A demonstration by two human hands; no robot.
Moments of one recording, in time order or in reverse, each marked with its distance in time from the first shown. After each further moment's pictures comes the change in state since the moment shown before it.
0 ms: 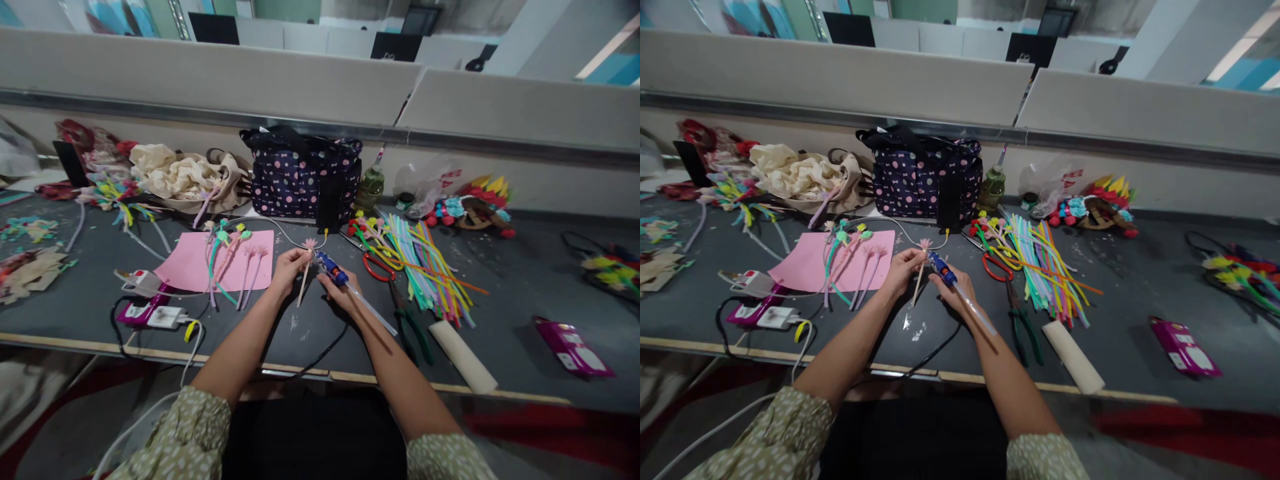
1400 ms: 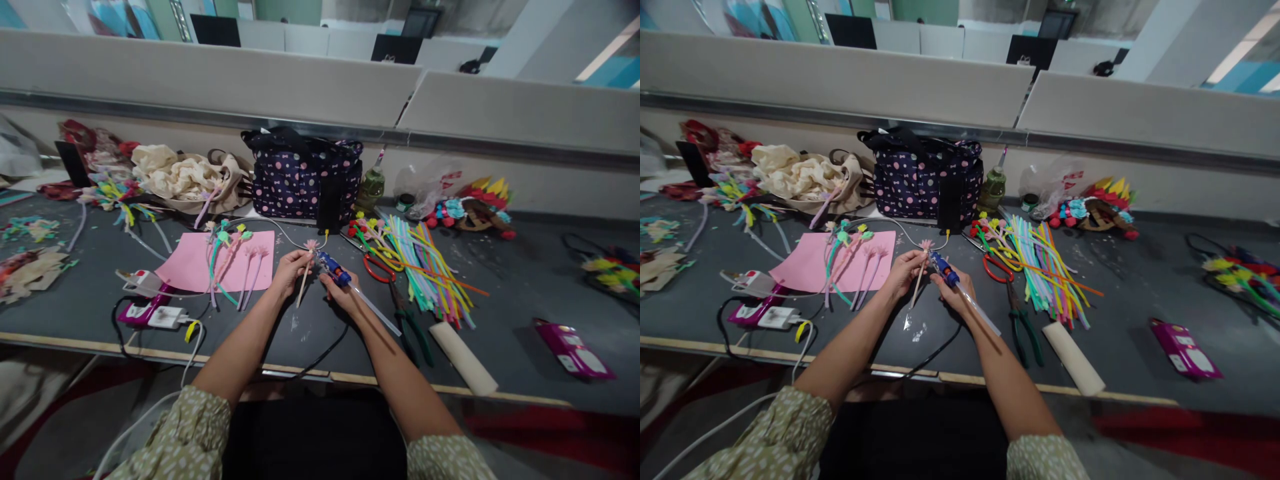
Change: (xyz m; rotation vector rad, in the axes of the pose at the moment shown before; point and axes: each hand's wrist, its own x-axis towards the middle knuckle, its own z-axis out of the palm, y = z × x) left_hand 0.000 0.001 0.000 -0.112 -0.001 -0.174; right_hand 0.000 0.006 0.006 0.124 0.067 -0.006
